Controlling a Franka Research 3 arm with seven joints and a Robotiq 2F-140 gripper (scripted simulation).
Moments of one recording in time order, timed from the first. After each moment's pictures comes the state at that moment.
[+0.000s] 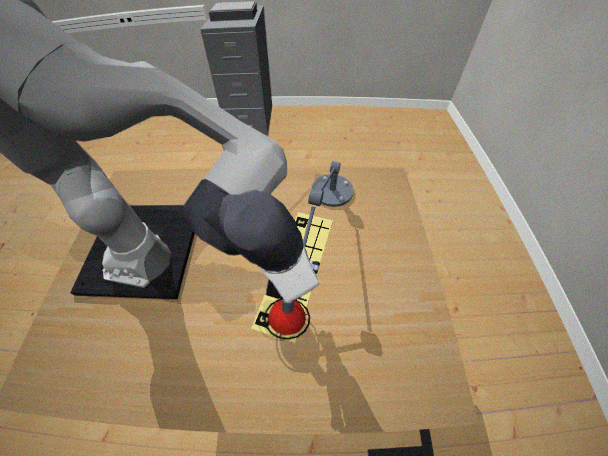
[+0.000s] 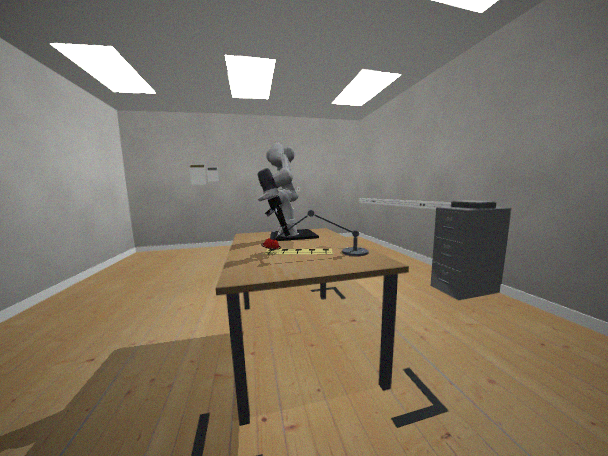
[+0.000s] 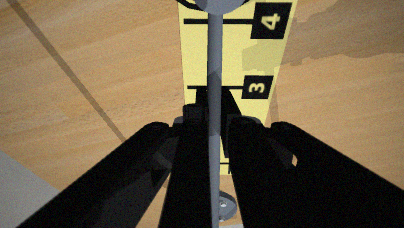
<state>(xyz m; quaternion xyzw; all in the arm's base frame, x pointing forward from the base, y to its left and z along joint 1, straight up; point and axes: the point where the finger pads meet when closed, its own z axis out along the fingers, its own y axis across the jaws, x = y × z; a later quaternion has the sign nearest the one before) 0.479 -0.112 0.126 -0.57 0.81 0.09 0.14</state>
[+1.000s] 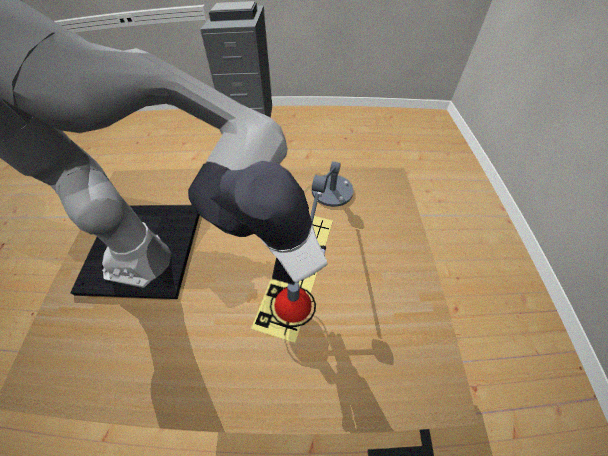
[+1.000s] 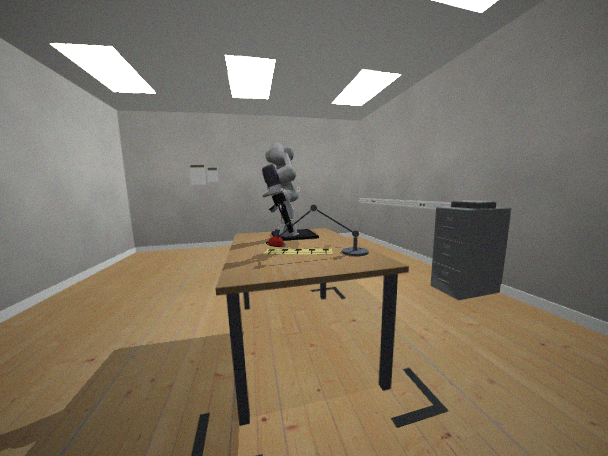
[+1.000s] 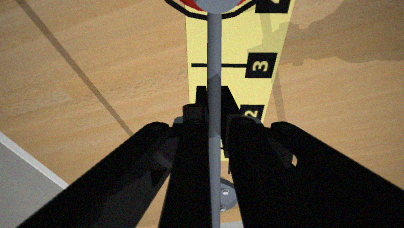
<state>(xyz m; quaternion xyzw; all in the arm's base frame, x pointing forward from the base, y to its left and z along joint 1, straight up) 0.492 -0.090 0.147 -0.57 0.81 0.08 0.14</state>
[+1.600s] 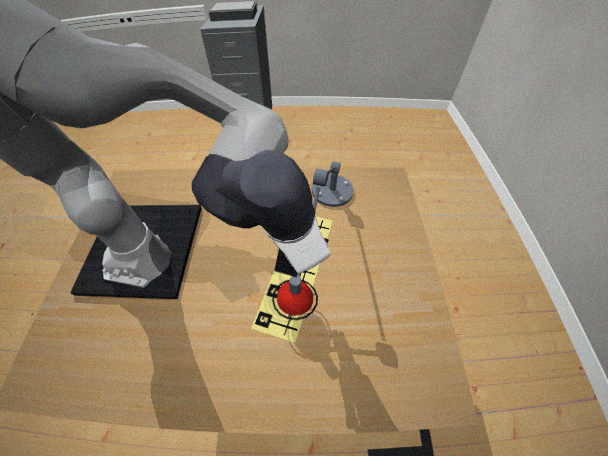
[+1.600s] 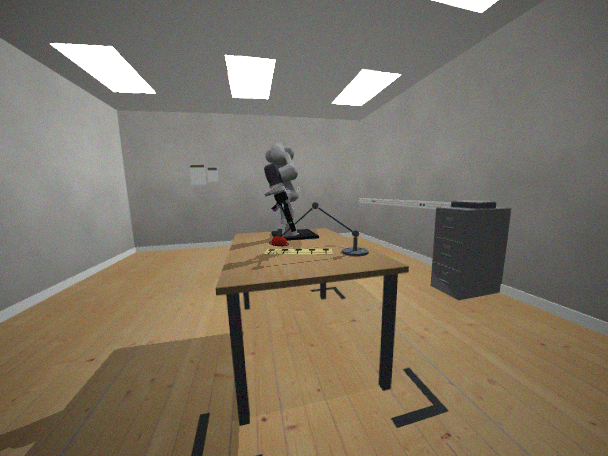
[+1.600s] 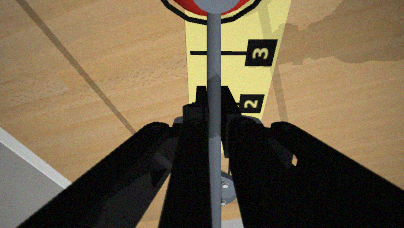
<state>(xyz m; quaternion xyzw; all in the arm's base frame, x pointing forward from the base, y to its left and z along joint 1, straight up) 0.497 -0.075 0.154 -0.57 0.81 0.09 0.14</state>
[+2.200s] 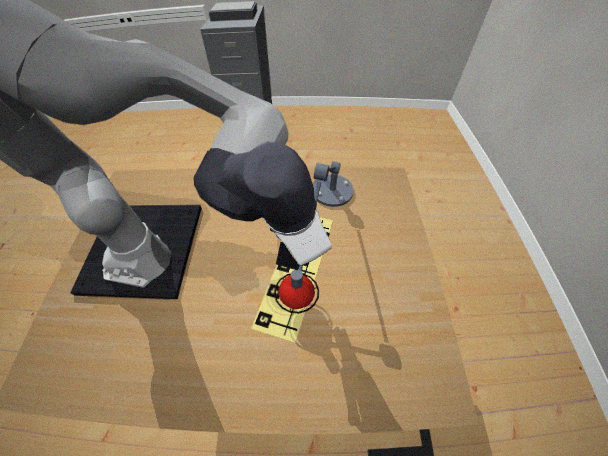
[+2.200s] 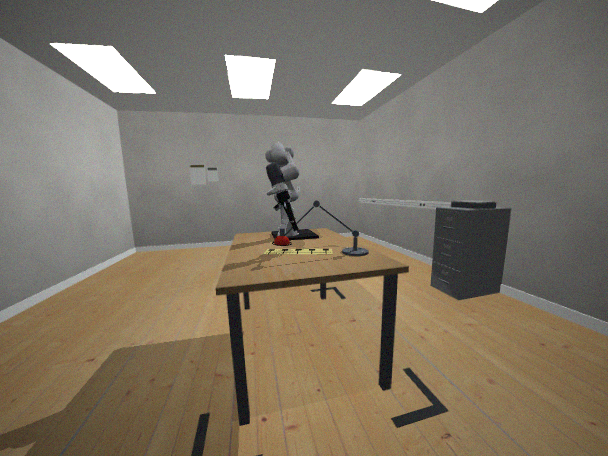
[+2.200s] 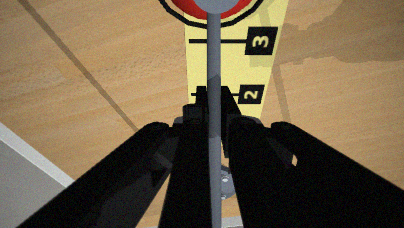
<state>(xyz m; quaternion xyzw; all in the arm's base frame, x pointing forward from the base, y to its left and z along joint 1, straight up) 0.501 -0.062 0.159 -0.57 0.81 0.09 0.14</state>
